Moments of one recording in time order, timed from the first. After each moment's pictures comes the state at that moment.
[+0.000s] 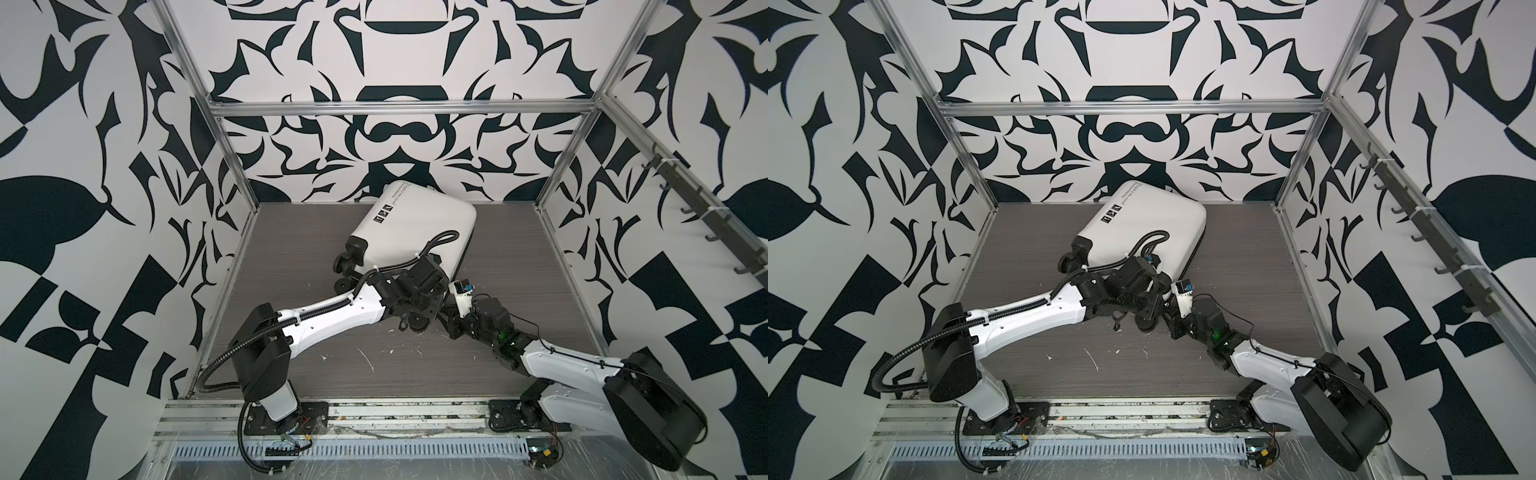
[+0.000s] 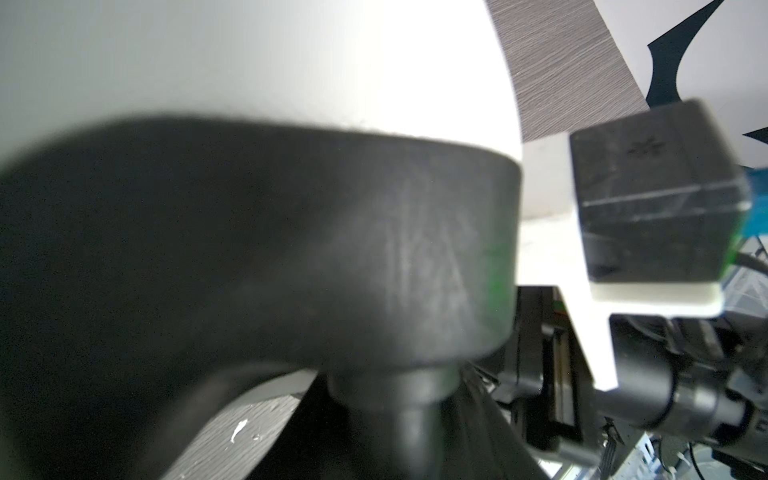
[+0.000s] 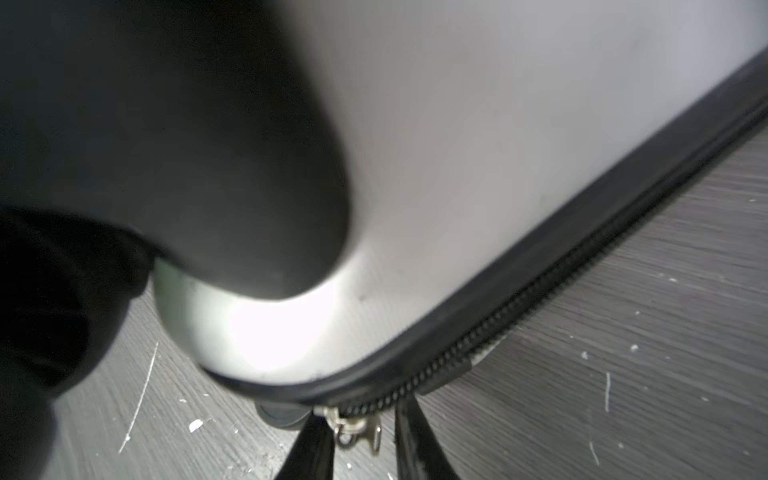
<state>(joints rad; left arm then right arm) -1.04 1.65 1.33 -0.57 -0.03 -0.51 0.60 1.16 0.26 0.42 -0.17 0.34</state>
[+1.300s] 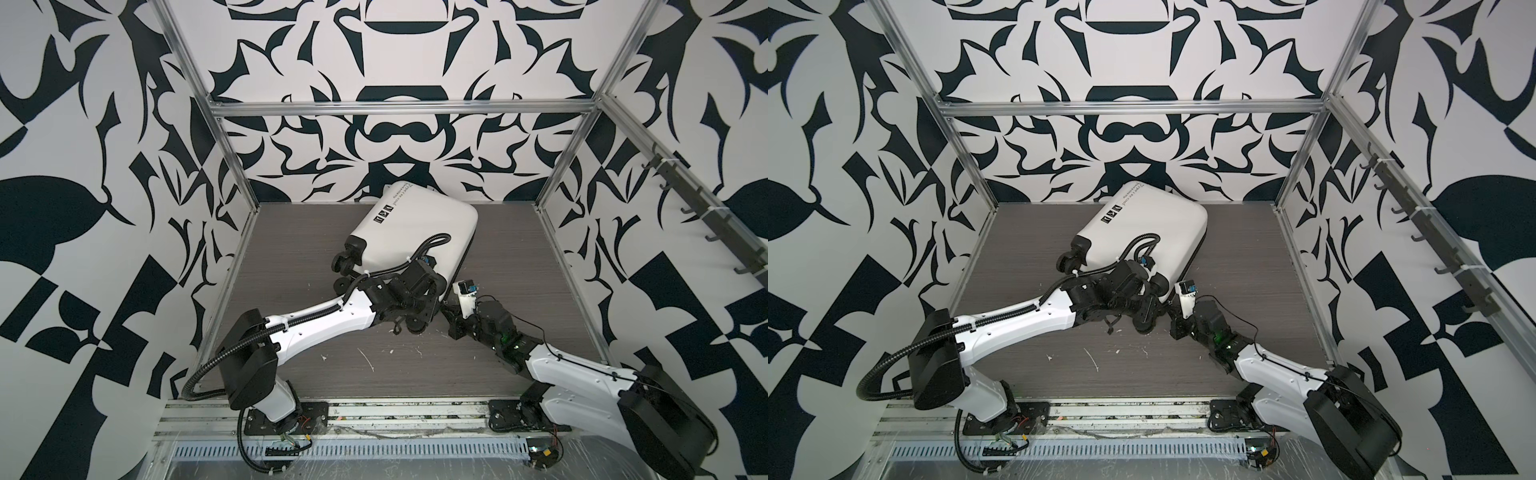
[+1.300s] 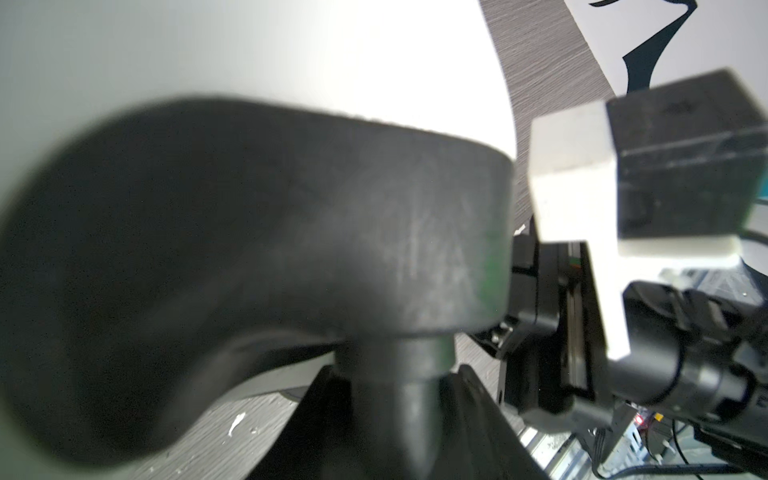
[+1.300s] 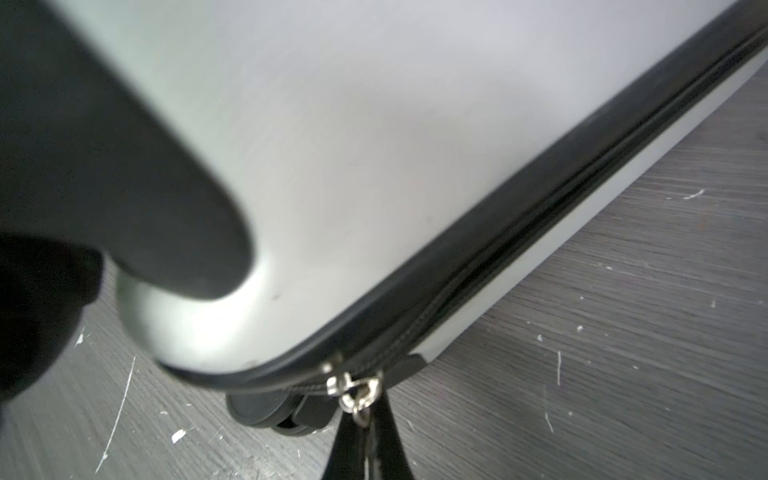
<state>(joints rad) -1.04 1.56 1.23 -0.52 -0.01 -0.52 0.62 1.07 0.26 0.33 -0.06 0.35</state>
